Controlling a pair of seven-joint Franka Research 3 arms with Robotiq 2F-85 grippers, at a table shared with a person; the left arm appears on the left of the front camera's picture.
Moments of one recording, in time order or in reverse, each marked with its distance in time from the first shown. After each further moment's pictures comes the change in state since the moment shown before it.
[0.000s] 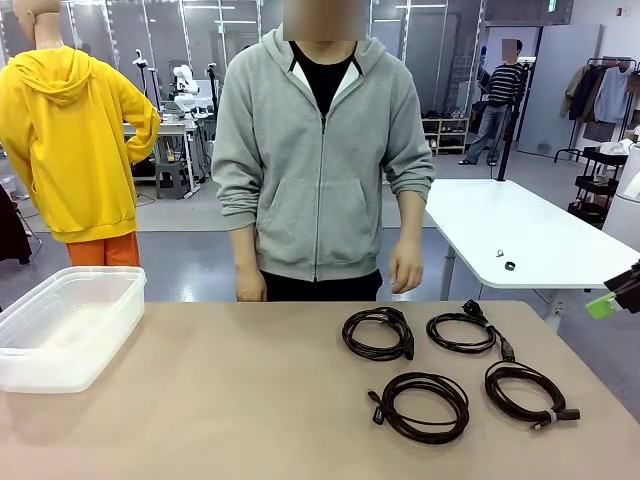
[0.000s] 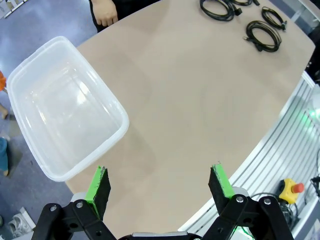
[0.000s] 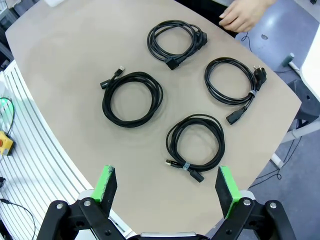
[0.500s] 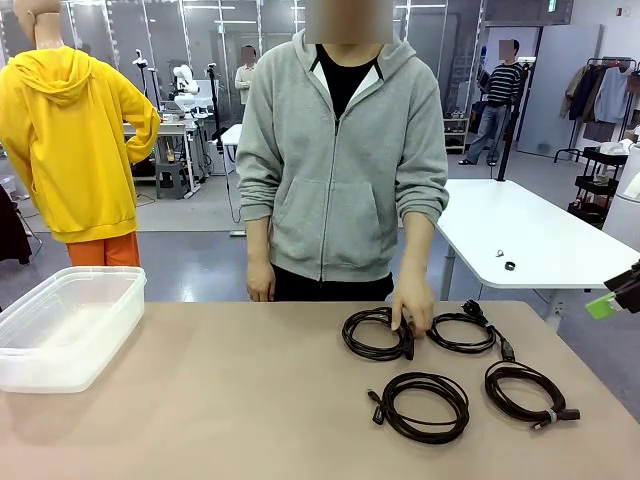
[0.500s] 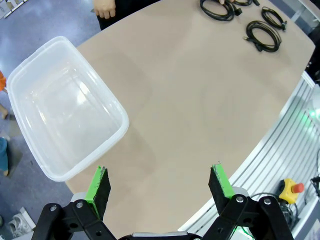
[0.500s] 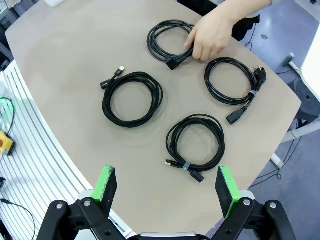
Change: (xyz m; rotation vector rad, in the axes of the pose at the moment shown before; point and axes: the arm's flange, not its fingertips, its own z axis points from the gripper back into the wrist) left arm 0.000 0.000 0.000 0.000 0.000 0.000; right arm 0.000 0.000 0.000 0.000 0.000 0.000
